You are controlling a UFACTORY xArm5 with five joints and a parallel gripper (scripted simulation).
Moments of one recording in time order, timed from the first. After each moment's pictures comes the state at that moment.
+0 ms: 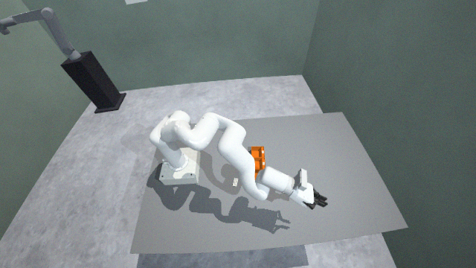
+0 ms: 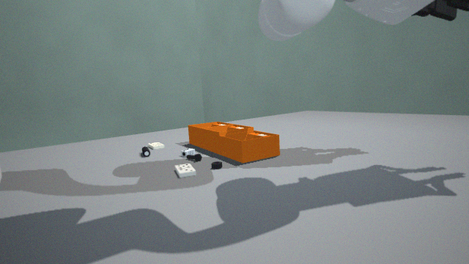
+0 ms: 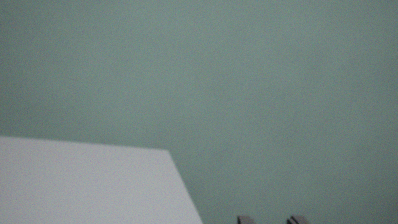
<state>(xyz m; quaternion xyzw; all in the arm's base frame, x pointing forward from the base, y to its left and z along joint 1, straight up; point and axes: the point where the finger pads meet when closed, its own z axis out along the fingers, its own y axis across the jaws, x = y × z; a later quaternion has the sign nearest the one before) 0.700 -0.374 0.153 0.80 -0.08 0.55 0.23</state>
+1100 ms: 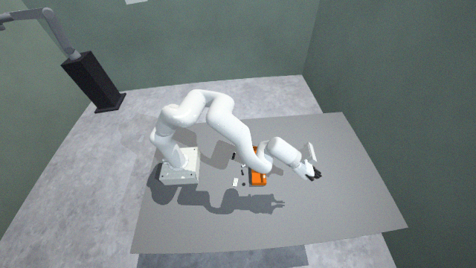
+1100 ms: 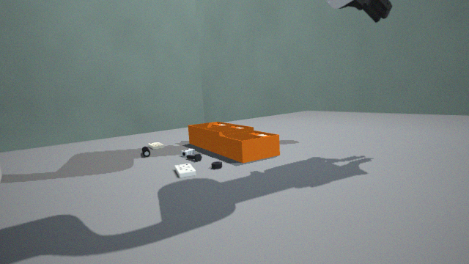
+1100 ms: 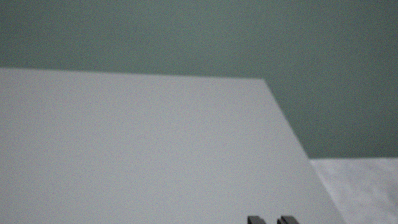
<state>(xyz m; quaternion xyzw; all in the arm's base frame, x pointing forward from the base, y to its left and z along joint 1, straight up) 0.710 -0.260 0.180 0.90 -0.06 0.42 0.12</state>
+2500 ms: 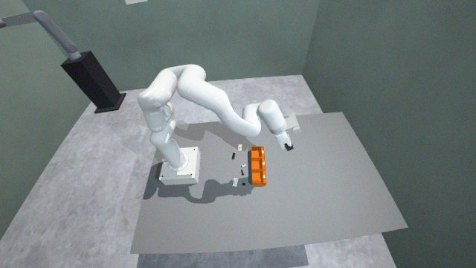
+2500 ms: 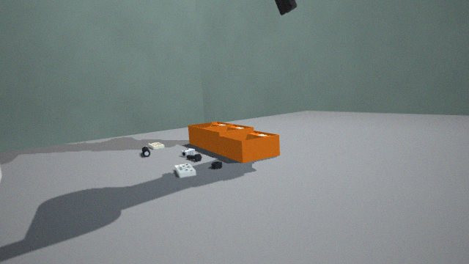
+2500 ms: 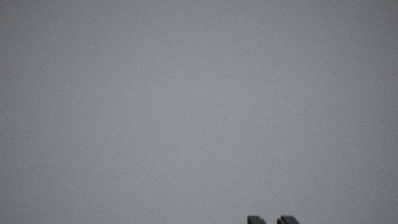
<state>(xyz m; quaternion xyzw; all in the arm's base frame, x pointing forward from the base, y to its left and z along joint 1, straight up) 0.616 -0.116 0.218 0.97 -0.03 0.24 0.04</state>
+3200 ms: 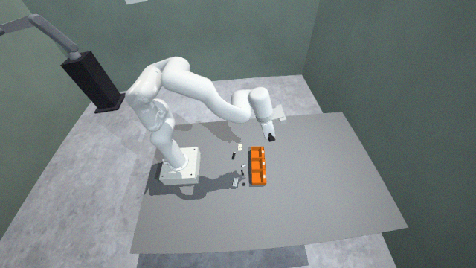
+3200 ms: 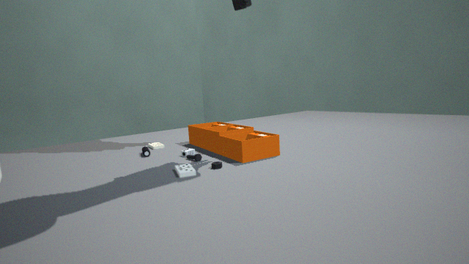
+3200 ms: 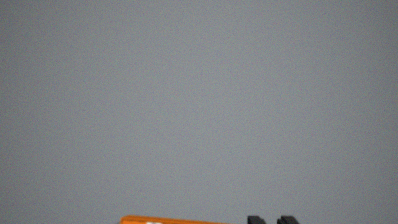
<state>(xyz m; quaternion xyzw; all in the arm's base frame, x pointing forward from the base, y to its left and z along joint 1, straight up) 0.540 -0.061 0.230 0.99 -0.02 0.14 0.01</state>
